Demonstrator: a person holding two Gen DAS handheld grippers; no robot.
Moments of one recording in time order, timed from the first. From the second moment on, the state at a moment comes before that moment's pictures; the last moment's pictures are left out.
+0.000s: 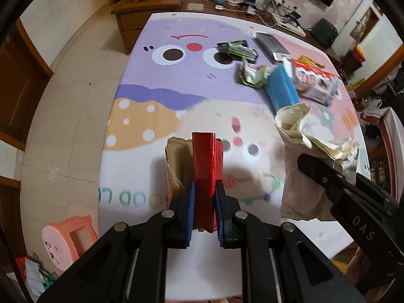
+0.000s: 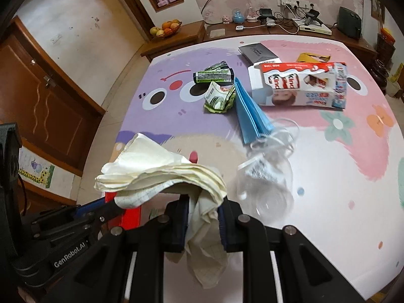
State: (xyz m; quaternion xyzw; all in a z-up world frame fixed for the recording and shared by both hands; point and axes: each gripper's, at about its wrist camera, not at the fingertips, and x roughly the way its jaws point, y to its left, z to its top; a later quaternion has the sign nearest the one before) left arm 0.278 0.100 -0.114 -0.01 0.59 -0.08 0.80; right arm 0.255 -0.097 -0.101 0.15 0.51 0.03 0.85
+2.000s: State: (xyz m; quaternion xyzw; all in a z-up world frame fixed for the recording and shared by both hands) left arm 0.041 -0.052 -0.488 0.12 0.66 -0.08 0.74; right arm -0.011 -0.191 -0.543 0.27 0.66 -0.05 0.69
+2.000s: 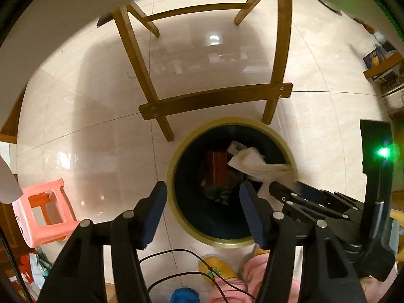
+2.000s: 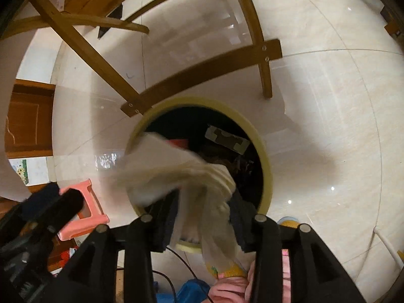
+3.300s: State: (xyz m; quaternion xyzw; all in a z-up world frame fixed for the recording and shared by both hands) left arm -0.055 0.009 -0.143 0.09 0.59 -0.09 0.80; right arm -0.079 -0.146 -0.207 0.25 0.58 0.00 0.78
